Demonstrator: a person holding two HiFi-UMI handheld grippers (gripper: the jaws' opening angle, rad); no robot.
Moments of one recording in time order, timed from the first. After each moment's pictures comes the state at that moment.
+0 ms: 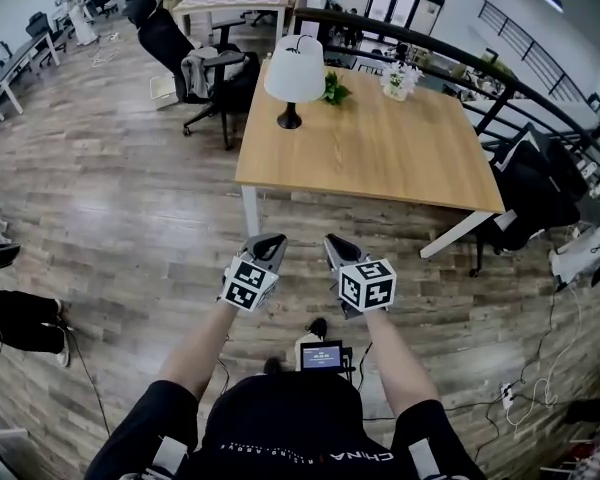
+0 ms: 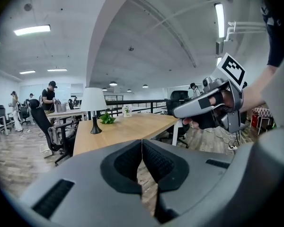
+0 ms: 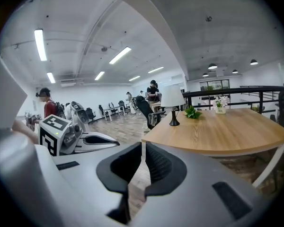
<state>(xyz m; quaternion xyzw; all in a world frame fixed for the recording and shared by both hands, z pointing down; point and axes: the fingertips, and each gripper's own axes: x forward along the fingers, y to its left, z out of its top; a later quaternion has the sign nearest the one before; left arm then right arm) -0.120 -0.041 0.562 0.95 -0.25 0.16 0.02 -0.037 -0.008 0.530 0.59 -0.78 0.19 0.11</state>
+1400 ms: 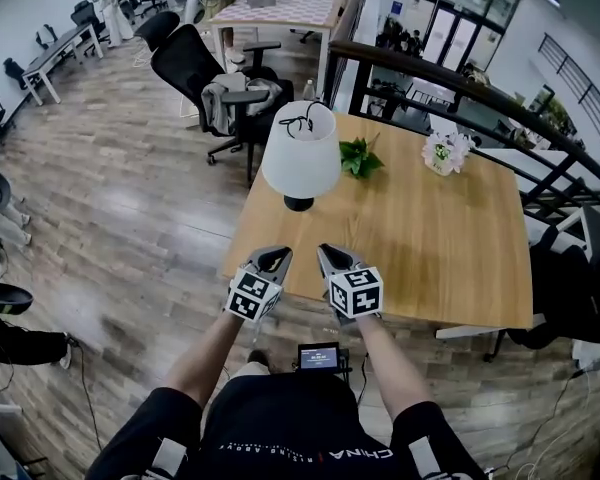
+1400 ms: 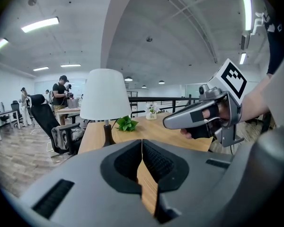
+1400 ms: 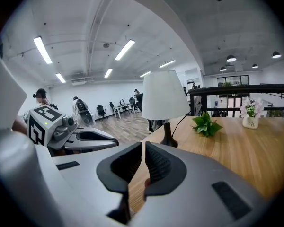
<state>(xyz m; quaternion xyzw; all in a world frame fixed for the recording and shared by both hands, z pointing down) 0.048 -0.384 0.559 0.92 -0.33 0.18 0.06 0.116 -0.382 0.547 0.50 -0.83 0.19 0.13</state>
